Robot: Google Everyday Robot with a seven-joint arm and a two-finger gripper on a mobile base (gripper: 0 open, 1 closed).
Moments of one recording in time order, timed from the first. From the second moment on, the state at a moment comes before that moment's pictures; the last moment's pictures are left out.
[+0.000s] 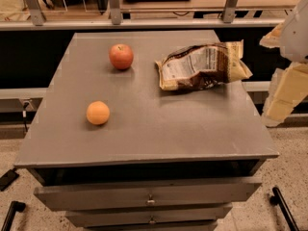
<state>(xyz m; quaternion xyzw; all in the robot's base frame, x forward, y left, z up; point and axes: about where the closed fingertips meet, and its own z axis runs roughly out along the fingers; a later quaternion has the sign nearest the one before) 0.438 -0.216 0.978 -0.60 0.78 -0.04 0.16</state>
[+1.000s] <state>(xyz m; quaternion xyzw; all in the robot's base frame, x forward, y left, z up) 0.442 -0.111 1.014 -0.72 0.65 -0.01 0.24</state>
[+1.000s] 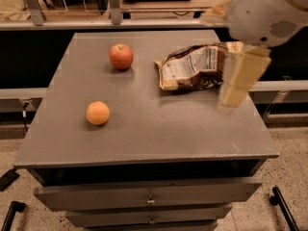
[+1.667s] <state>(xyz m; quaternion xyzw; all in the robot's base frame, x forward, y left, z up) 0.424 -0.007 1.057 -0.79 0.54 0.01 0.28</state>
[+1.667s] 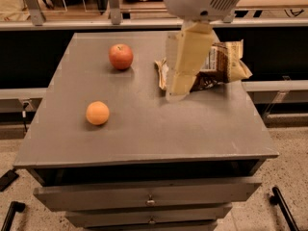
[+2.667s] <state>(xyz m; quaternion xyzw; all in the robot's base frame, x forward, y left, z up) 0.456 0.046 1.020 -0.82 0.51 0.03 0.27</state>
